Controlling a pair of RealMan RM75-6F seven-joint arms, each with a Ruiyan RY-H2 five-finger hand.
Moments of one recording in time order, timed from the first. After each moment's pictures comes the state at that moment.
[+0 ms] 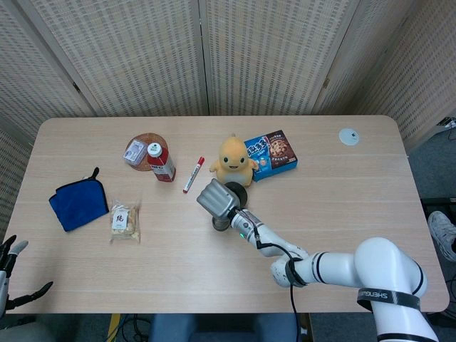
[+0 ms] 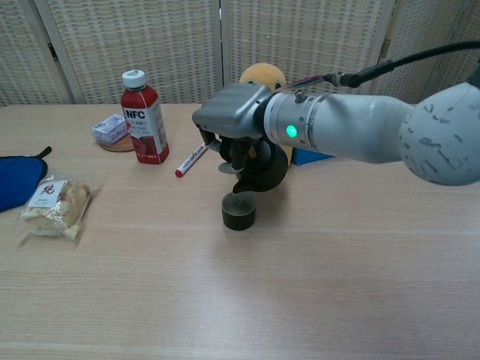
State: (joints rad) left arm 0.06 -1.20 0.00 -1.46 1.50 1.57 -0.11; right arm 1.22 -1.69 0.13 -1.32 -0.91 0.77 -0.77
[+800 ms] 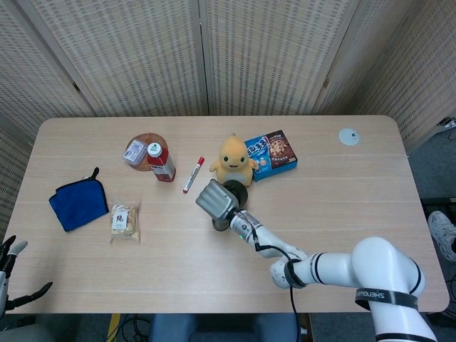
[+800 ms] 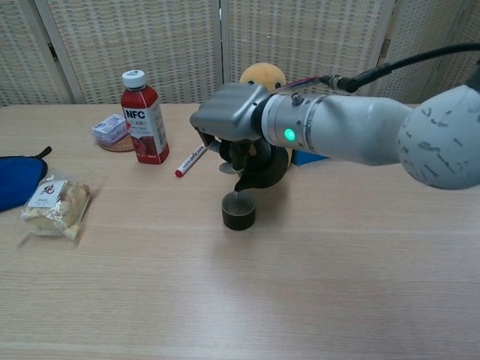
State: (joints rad) left arm 0.06 -1.20 0.00 -1.45 1.50 1.57 -0.12; right arm 1.24 -1.69 0.11 -1.34 -0.90 0.79 -0.83
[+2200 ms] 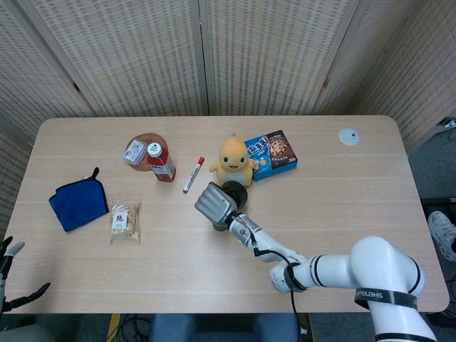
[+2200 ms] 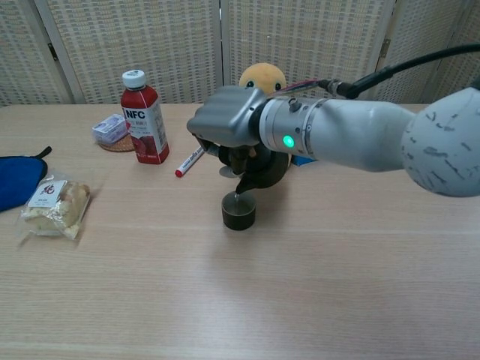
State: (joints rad) left arm 0.07 -1.20 0.00 -1.43 1.50 1.58 -0.14; right arm 1.25 -1.68 0.08 -1.38 -0.86 0.83 -0.92
